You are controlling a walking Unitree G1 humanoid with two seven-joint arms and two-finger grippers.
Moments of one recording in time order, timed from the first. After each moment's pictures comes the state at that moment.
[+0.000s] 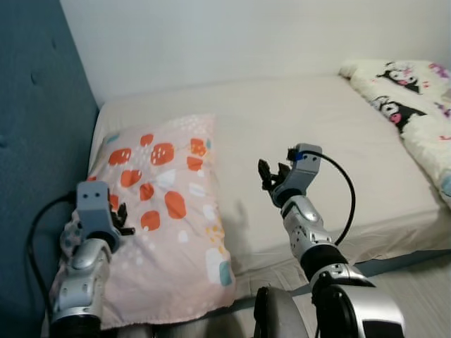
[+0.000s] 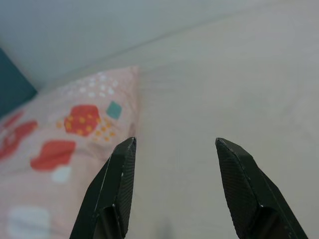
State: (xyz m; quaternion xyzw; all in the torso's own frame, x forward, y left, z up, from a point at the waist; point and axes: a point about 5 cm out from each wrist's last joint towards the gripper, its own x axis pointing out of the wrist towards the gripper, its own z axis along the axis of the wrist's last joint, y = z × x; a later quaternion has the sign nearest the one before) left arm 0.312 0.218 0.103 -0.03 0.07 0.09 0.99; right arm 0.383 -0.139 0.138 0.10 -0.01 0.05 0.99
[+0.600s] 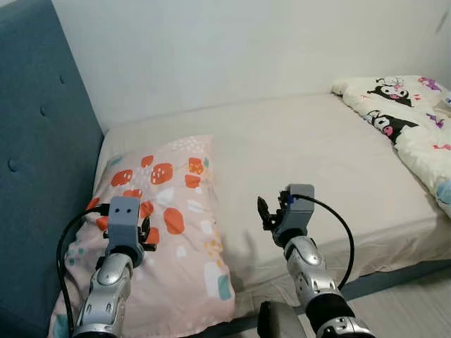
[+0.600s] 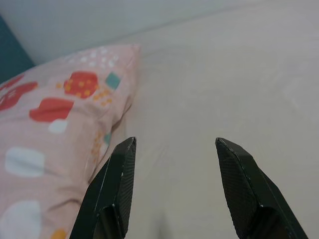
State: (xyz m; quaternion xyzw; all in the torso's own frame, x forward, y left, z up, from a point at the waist) left arm 0.303 0.185 0.095 0.01 0.04 0.04 1.00; right arm 0.345 -0.146 0.091 0.06 0.01 0.06 1.00
